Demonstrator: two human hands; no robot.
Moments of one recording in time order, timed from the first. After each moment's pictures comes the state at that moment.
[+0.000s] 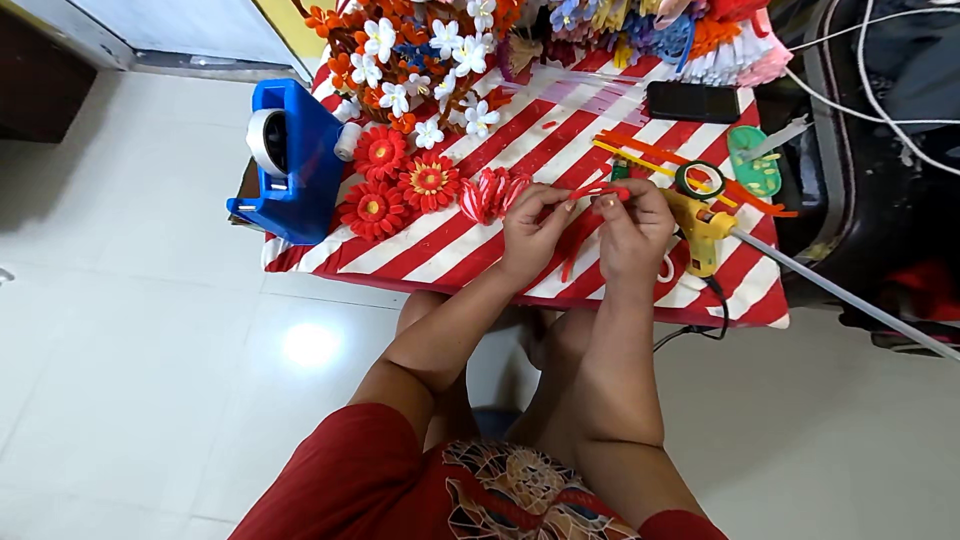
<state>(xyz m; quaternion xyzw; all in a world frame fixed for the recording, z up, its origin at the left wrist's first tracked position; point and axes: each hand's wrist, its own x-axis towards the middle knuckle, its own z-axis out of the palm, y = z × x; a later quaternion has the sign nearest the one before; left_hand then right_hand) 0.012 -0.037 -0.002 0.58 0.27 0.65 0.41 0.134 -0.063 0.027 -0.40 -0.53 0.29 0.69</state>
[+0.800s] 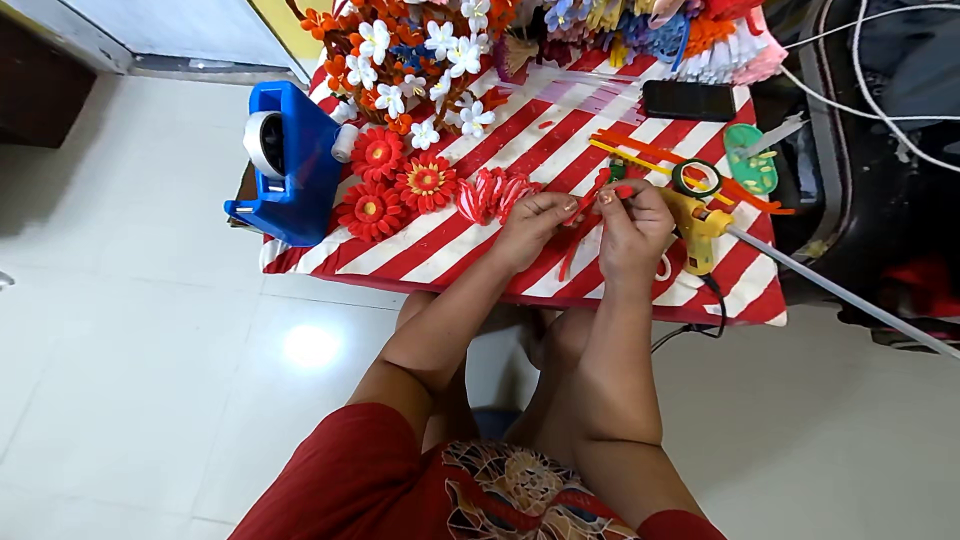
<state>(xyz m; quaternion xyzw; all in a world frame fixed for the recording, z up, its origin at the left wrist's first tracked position) 0.005 -0.023 0.000 0.42 0.16 0.49 0.75 0.136 -0.063 0.028 -0.43 -0.53 0.27 0.68</state>
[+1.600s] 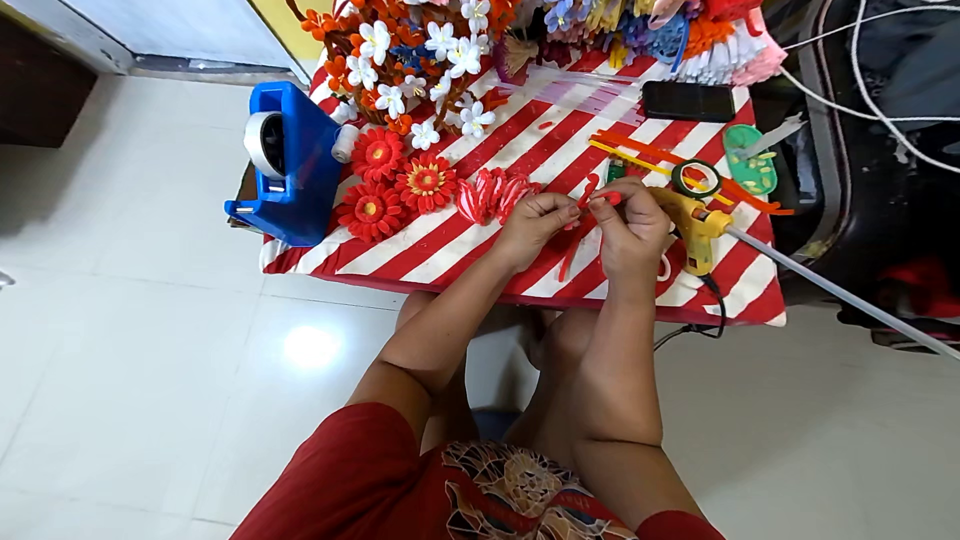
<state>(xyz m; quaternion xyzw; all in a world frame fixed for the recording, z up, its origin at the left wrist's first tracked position) 0.003 -0.026 0.005 0.46 0.19 0.48 0.72 0.142 -0.063 0.028 -0.41 -0.60 0.24 0.64</state>
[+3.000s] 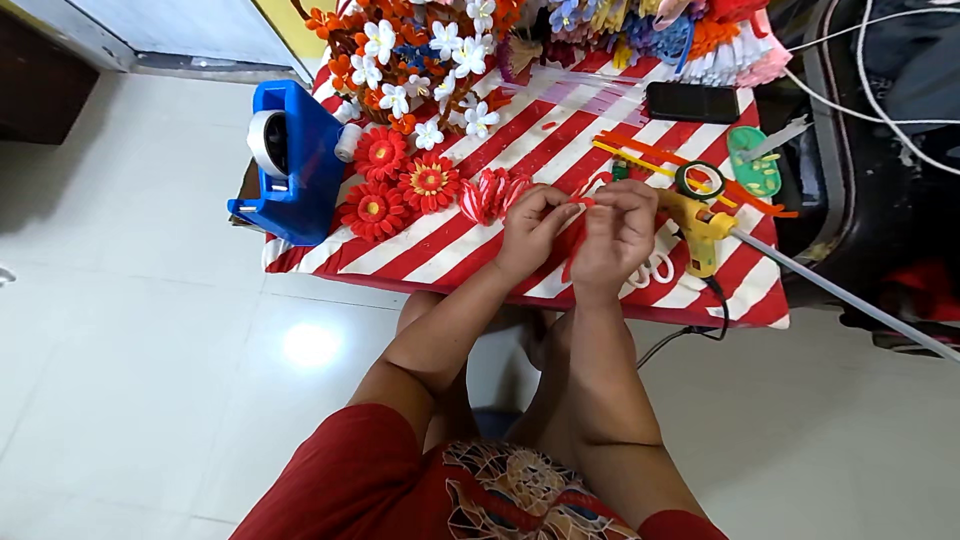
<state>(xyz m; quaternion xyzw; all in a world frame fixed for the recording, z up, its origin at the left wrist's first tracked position) 0.005 -0.030 -0.001 0.60 0.24 0.62 0.44 0.098 -0.063 0.026 -0.39 -0.53 0.14 0.74</state>
